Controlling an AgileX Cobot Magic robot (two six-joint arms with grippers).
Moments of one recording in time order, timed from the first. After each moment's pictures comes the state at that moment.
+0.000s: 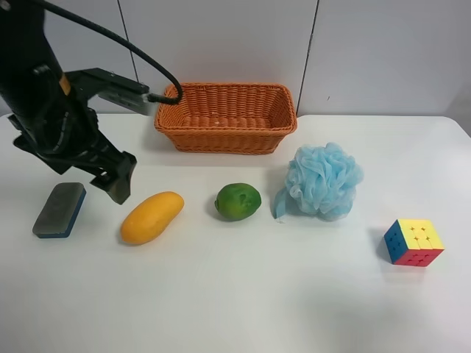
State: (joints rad) left arm -0.51 1.58 -1.10 0.08 1.00 -0.09; right arm 0.00 0.00 -0.48 -0.05 1.07 0.08
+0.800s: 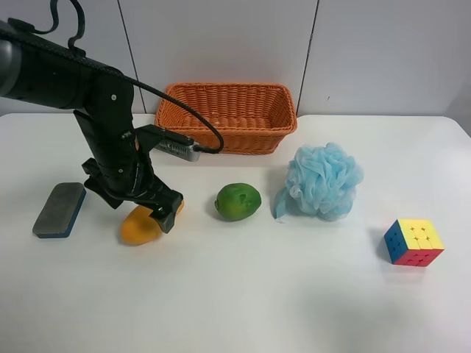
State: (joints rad) left arm -0.53 1.88 -1.10 0.00 0.77 -0.10; right arm 0.00 0.00 -0.48 -0.05 1.07 0.08
